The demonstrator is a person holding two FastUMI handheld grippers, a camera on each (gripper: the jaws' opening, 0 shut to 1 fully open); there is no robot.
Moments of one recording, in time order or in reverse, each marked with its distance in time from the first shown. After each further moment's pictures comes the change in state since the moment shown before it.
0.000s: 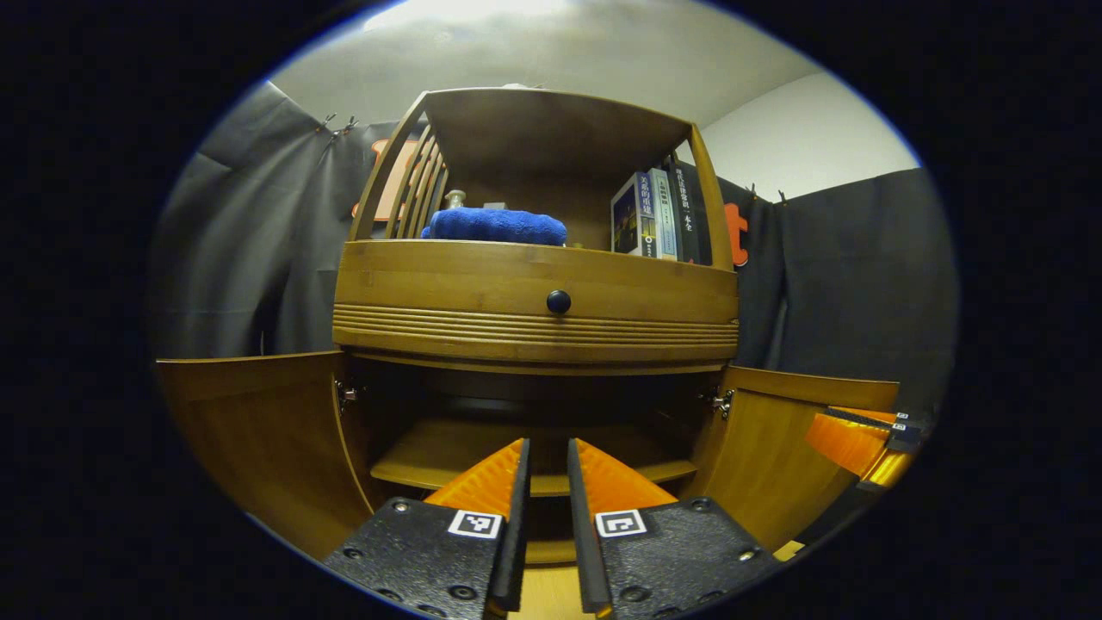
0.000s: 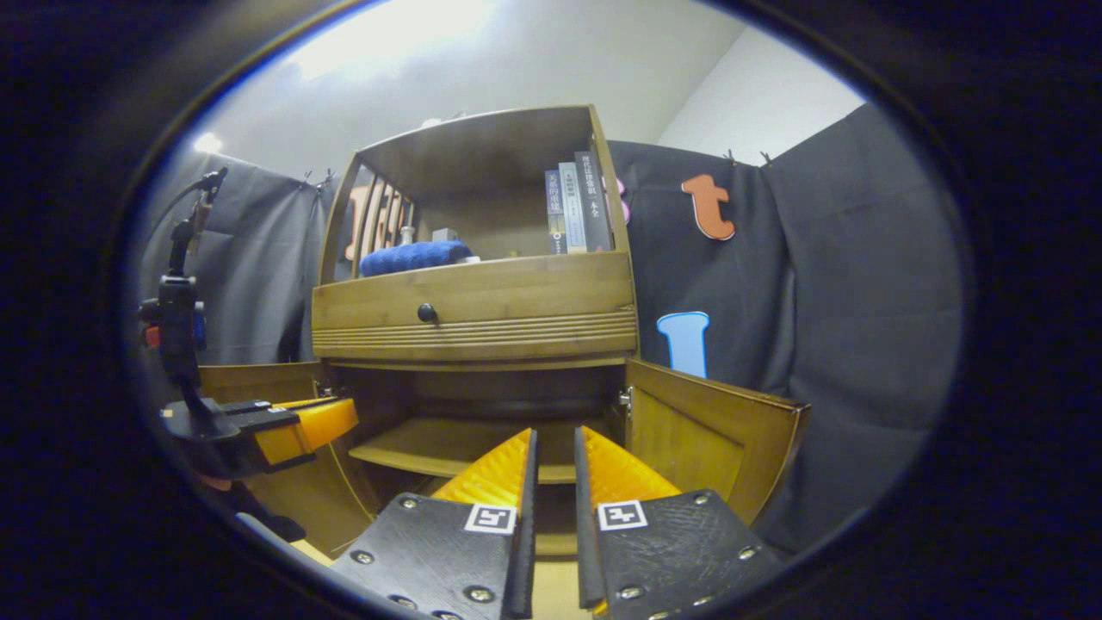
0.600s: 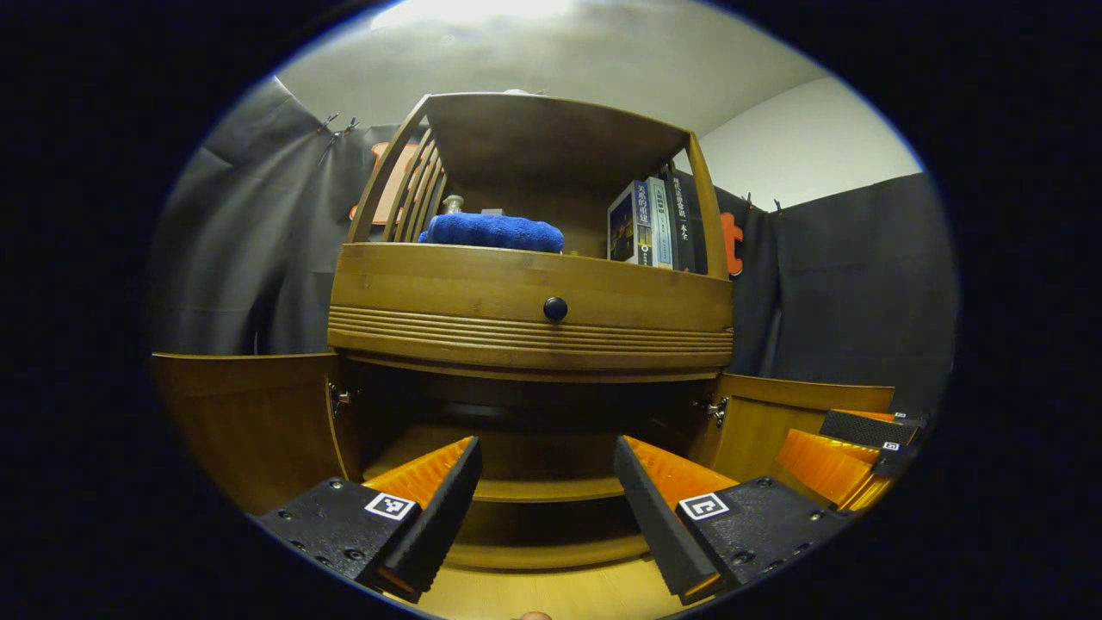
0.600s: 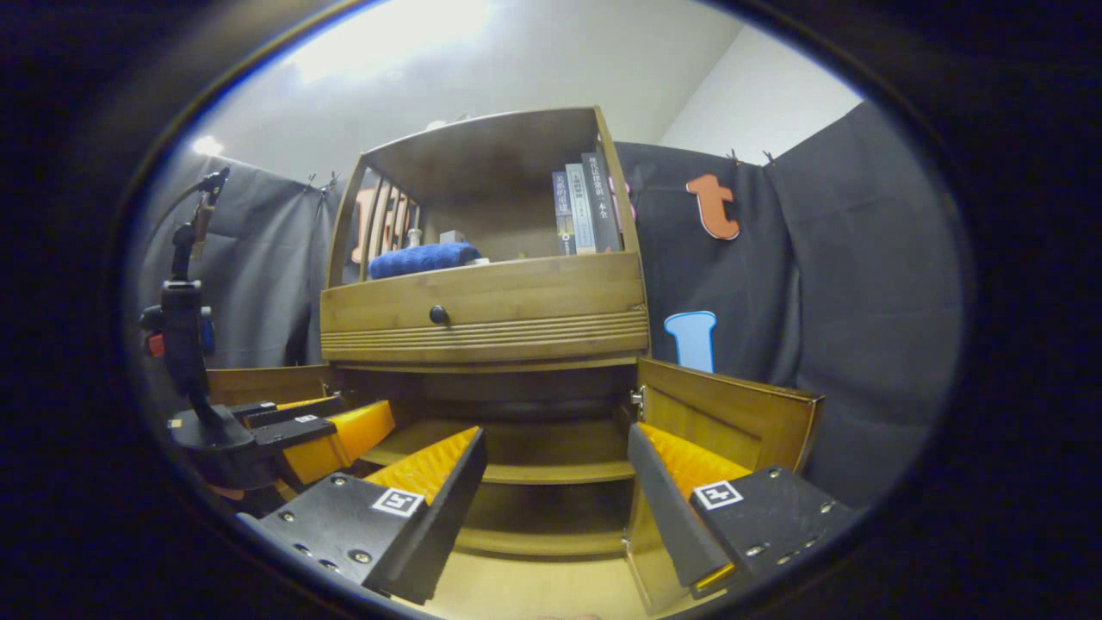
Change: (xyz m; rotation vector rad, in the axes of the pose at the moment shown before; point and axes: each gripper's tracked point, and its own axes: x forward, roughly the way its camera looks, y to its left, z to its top) left arm 0.000 0.003 0.004 -0.025 -0.037 -0.018; right arm -0.005 0.014 0.001 0.004 -0.008 0.011
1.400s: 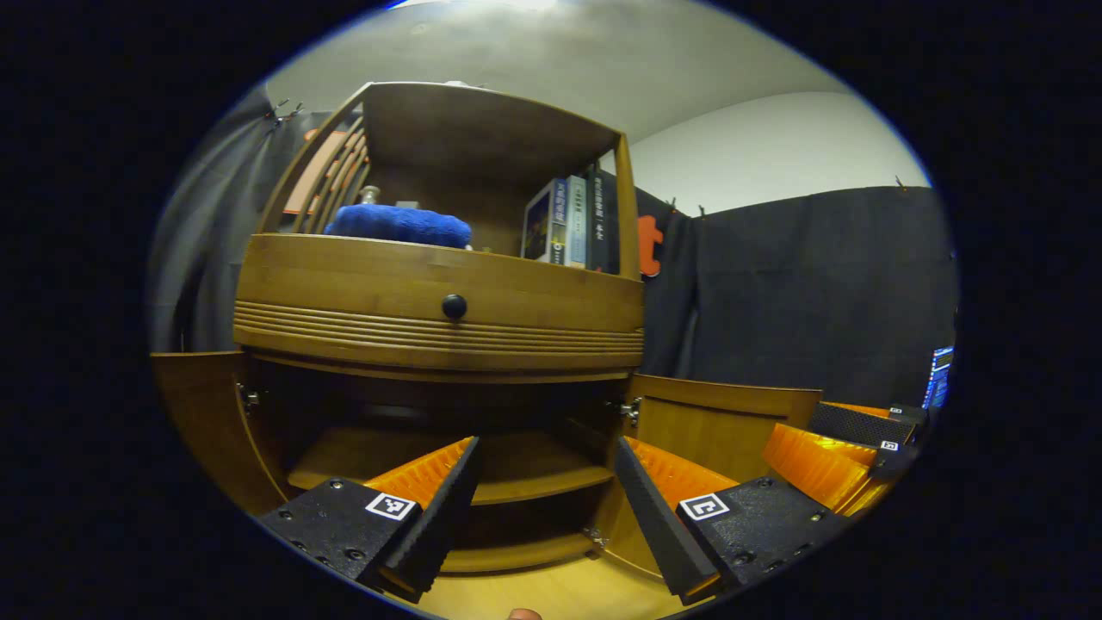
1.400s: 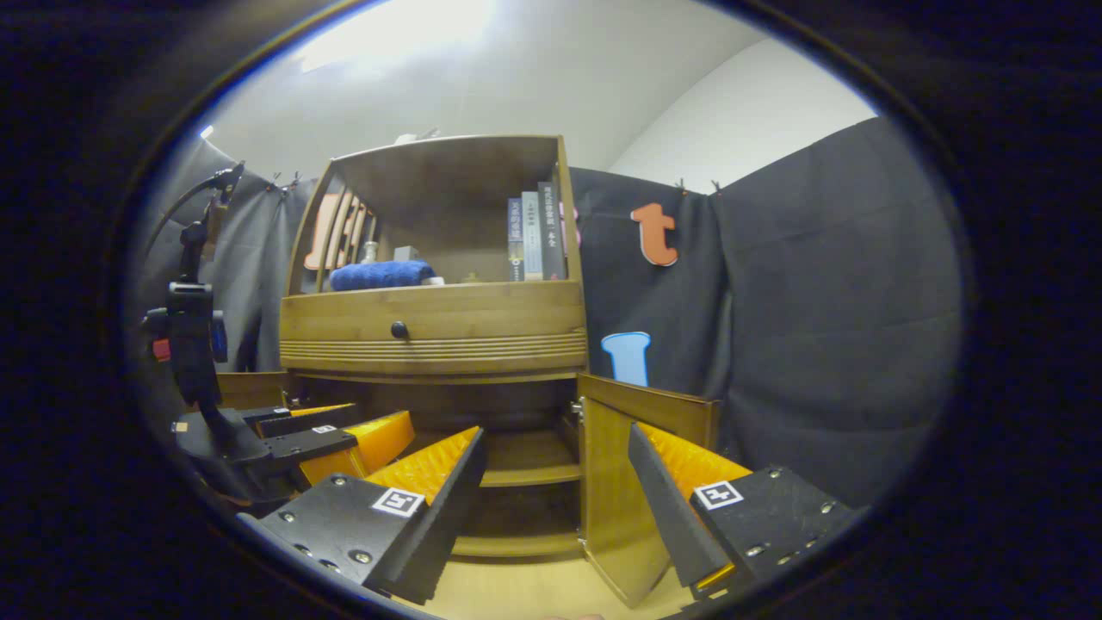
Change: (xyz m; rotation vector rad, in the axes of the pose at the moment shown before) left arm -0.001 -0.085 -0.001 -0.019 0.012 -0.349; right arm -0.067 -0.031 0.019 -0.035 -0.077 -0.262
